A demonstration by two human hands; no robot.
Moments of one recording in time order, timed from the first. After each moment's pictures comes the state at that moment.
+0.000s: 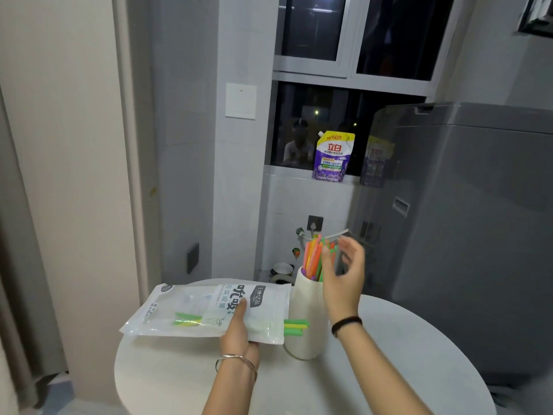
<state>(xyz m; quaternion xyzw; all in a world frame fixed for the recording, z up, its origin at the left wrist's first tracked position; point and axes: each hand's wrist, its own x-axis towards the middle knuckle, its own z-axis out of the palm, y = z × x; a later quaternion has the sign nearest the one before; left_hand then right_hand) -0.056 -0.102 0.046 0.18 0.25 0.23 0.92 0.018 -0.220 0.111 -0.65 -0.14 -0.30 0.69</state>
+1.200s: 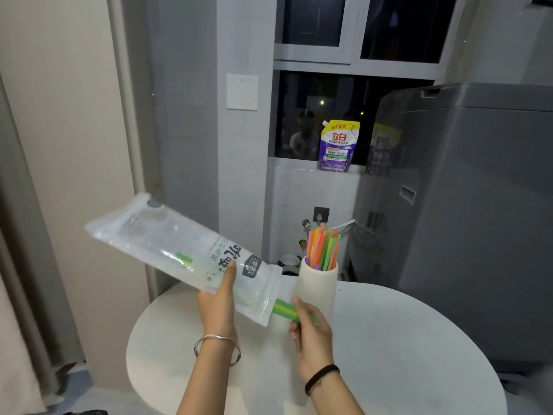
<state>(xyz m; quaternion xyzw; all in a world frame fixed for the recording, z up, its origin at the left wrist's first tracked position) -0.071 -0.067 0.070 0.41 0.22 0.37 0.80 -0.043 -0.195 0.037 -0.51 0.07 0.07 0.86</state>
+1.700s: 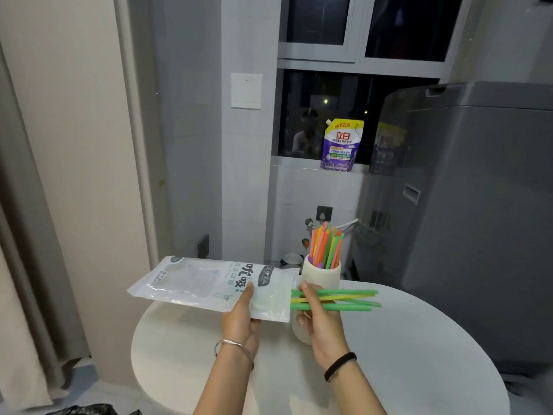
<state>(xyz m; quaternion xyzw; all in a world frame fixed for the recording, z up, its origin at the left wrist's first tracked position) -0.070 -0.095 0.054 0.27 0.23 0.25 0.90 -0.033 -0.207 0.055 -0.51 -0.04 0.07 0.86</state>
